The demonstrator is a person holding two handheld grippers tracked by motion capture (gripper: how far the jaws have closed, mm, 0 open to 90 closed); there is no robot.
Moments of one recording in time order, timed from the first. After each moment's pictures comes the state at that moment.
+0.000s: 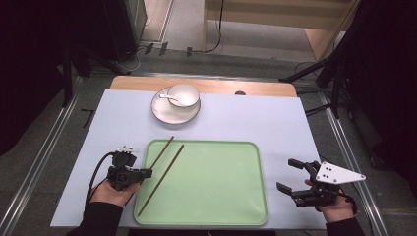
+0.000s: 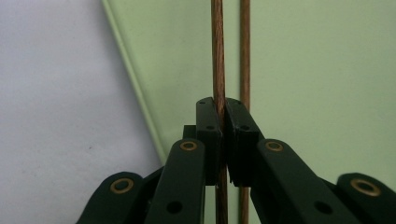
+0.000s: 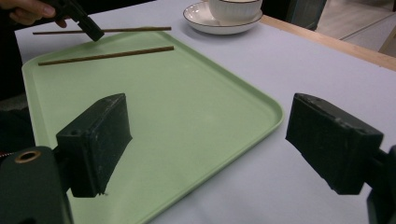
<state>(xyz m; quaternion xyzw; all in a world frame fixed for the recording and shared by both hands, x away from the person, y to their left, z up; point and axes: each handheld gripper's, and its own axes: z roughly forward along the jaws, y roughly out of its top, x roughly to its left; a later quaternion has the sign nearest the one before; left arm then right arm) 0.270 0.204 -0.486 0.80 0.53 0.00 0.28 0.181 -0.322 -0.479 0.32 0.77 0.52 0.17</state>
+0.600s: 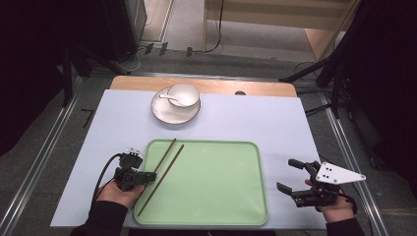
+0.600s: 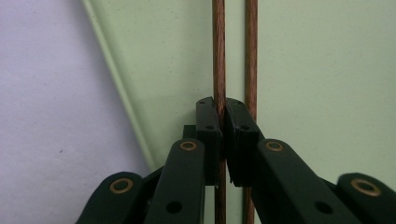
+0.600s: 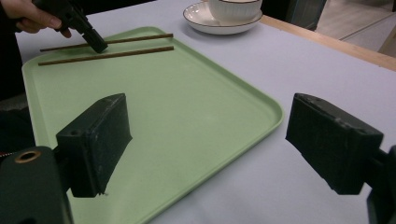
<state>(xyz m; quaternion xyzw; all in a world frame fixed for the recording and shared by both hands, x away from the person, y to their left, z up) 0.272 0.193 -0.499 0.81 0.53 -0.01 0.26 0.181 -0.322 -0.479 0.32 0.77 0.52 0.17</state>
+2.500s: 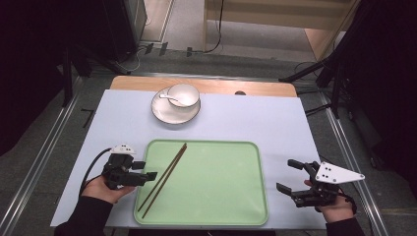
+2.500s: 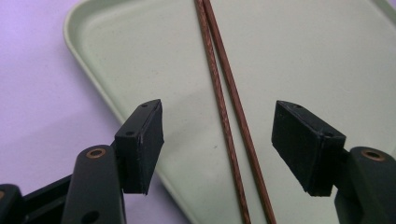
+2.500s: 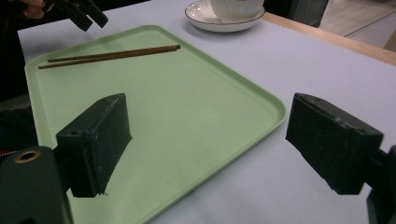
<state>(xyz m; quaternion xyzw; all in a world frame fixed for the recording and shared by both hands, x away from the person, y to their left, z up) 0.270 0.220 -0.473 0.85 0.41 0.01 0.35 0.182 -0.322 -0.481 0.32 0.78 0.52 0.16</state>
